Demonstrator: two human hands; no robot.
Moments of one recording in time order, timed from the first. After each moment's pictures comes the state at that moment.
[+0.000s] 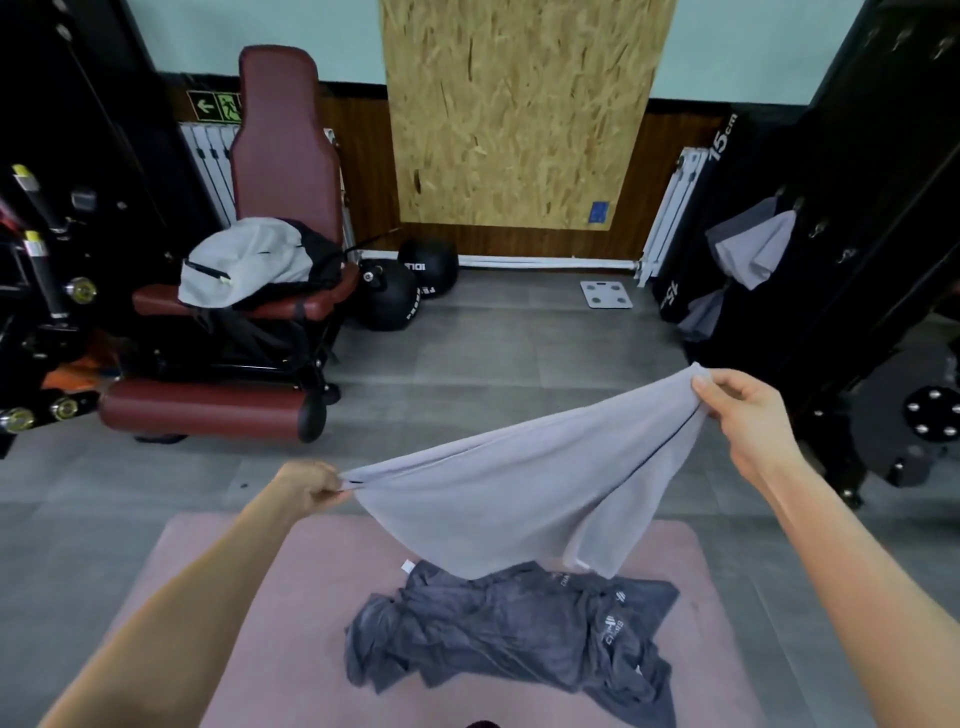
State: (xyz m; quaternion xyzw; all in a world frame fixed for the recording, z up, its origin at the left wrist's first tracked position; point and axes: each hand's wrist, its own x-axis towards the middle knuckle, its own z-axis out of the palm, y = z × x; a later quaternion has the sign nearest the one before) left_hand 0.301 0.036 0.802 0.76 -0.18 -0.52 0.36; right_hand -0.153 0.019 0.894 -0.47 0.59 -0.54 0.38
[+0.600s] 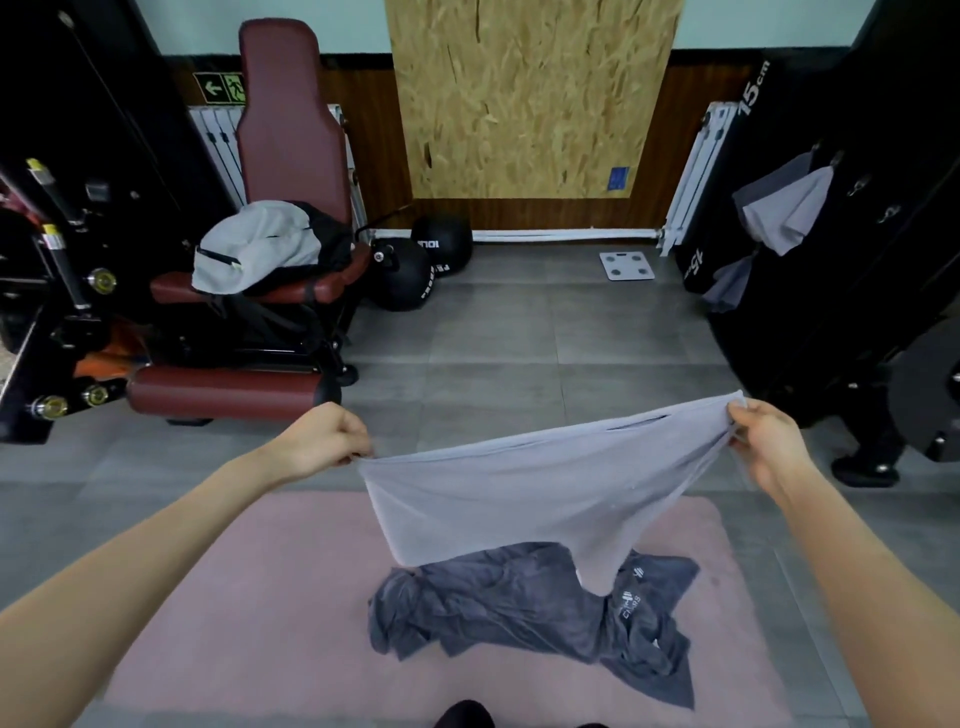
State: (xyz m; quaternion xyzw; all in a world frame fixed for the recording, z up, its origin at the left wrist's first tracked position) left_hand 0.273 0.053 0.894 0.64 -0.63 -0.40 0.15; right_hand -0.204 0.000 0.819 -0.27 0.66 -0.53 0.46
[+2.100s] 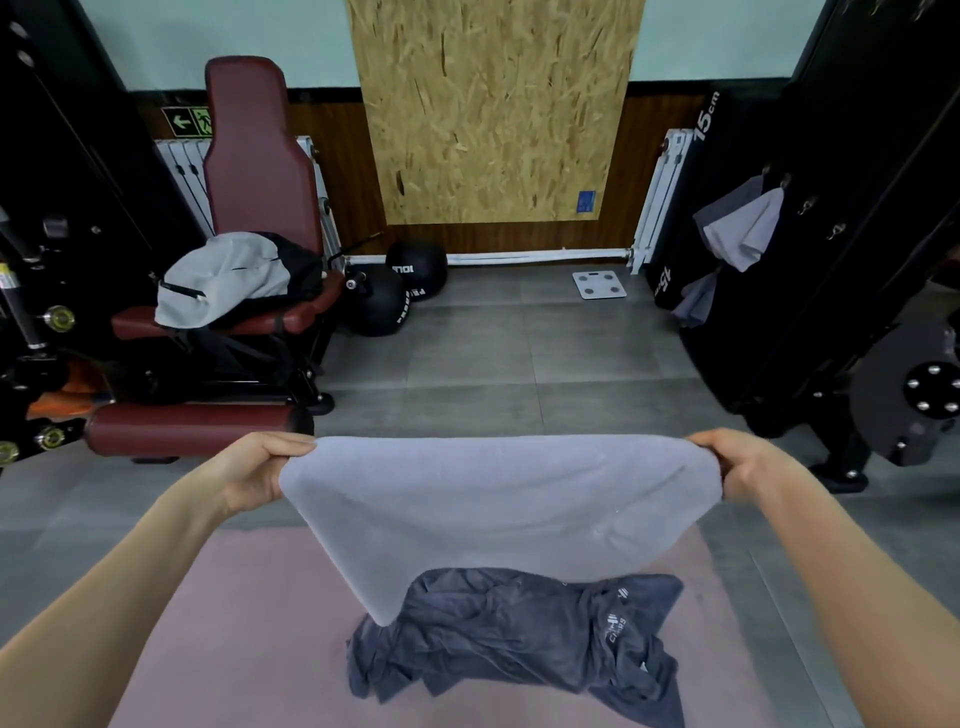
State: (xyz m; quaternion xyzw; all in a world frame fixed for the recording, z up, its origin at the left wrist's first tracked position) left_hand 0.301 0.021 0.877 0.60 -0.32 -0.66 0.30; right_hand -0.212 -0.006 0.849 -0.18 0.76 -0.29 0.56
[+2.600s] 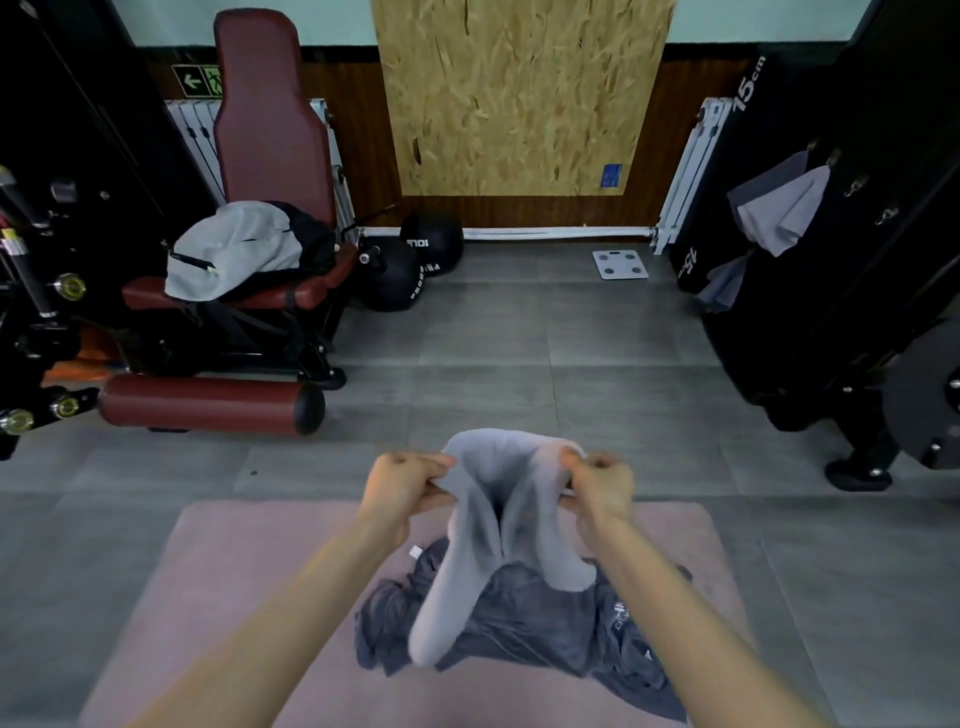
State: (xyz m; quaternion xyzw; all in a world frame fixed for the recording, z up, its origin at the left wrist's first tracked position) left_hand 0.163 0.036 0.841 0.66 -0.27 -0.57 0.41; right_hand -0.032 0.016 0.812 -0.19 0.70 -0.48 0.50
